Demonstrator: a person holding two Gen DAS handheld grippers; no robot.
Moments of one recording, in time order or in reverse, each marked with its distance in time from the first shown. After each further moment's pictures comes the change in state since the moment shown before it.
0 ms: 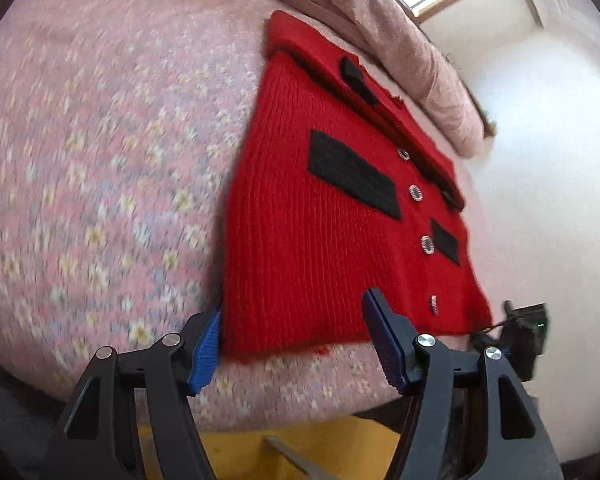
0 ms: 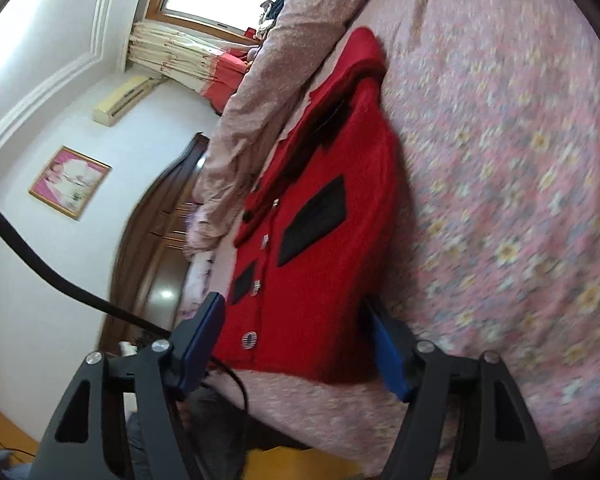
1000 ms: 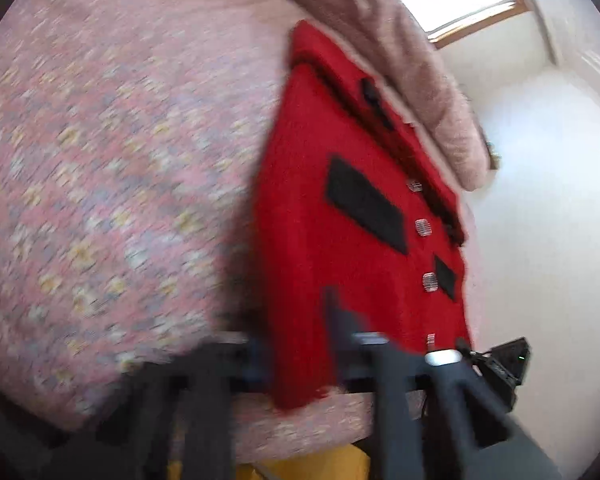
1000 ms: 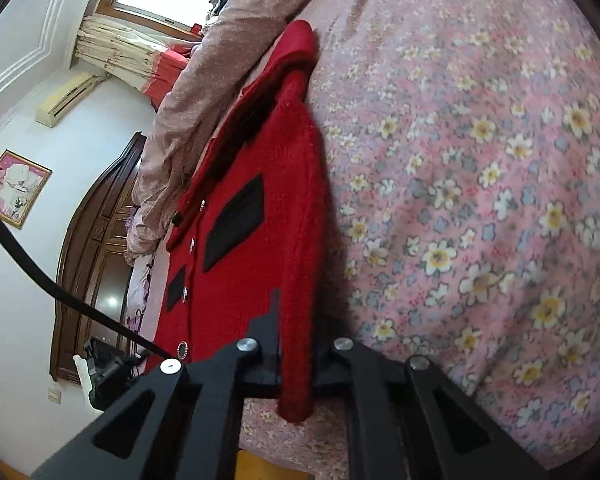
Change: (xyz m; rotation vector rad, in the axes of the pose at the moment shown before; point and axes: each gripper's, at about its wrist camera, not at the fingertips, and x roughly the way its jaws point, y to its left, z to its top) left arm 0.022 0.010 0.013 -0.110 -0.031 0.007; right arm 0.014 -0.010 0.005 0.022 0.007 -0.258
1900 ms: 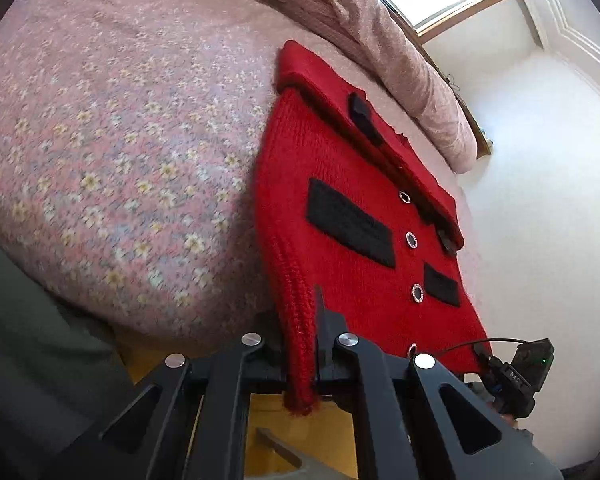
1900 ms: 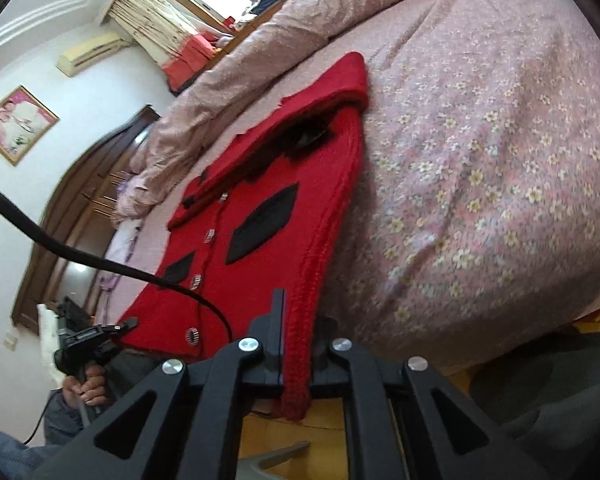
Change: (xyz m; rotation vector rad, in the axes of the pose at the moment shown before) left arm -0.073 0.005 -0.045 0.090 -0.027 -0.002; right arm -0.077 0.055 -0.081 -0.198 -0.046 -0.120
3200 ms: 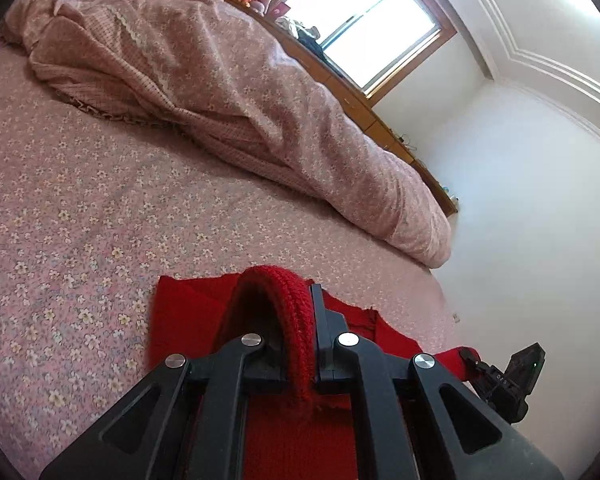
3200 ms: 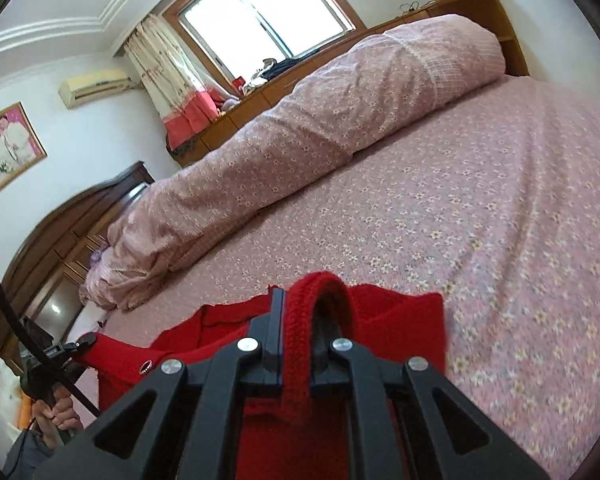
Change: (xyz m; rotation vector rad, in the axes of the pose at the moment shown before) left arm 0.110 -0.062 0.251 0.131 -0.271 -0.137; right arm 0.132 0.010 0.260 -0.107 -0.269 -0.043
